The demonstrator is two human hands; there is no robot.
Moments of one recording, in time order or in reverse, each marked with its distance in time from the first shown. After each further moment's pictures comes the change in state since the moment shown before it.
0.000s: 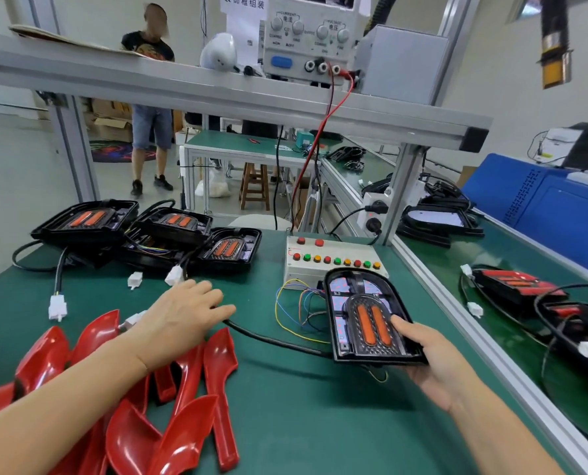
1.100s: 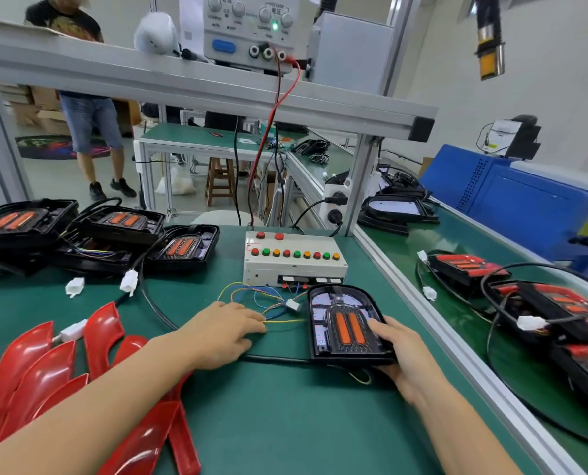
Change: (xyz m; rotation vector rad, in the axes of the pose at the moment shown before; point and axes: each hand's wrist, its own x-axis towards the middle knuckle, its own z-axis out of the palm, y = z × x) left_hand 0.079 0.065 0.041 -0.478 -0.499 -0.042; right_hand -0.002 0.010 -0.026 -0.056 0.216 -0.022
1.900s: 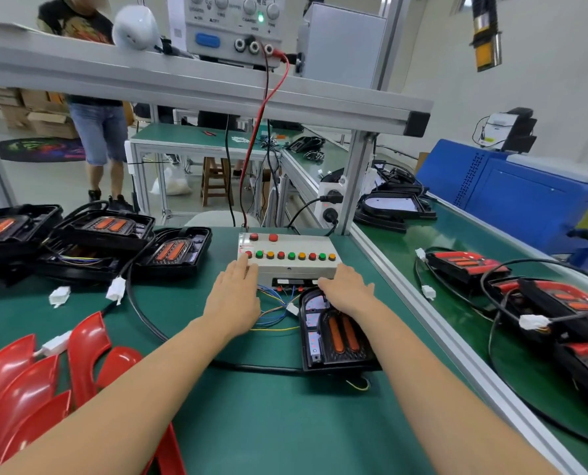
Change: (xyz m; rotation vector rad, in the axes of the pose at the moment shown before) left_hand 0.058 0.002 -0.005 -0.117 0.229 -0.461; right_hand 0.076 -0.048 0.072 -1.197 0.090 -0.133
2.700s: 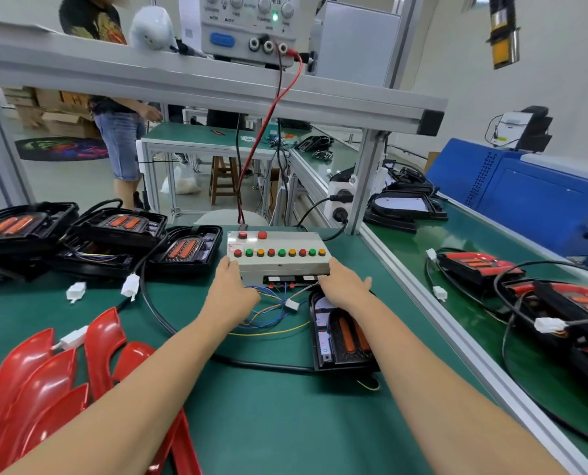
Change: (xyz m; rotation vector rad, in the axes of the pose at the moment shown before) left_hand -0.012 -0.010 -0.014 -0.728 0.056 -0.309; right_hand 0.016 -0.016 0.016 -0.037 -0.026 -0.035
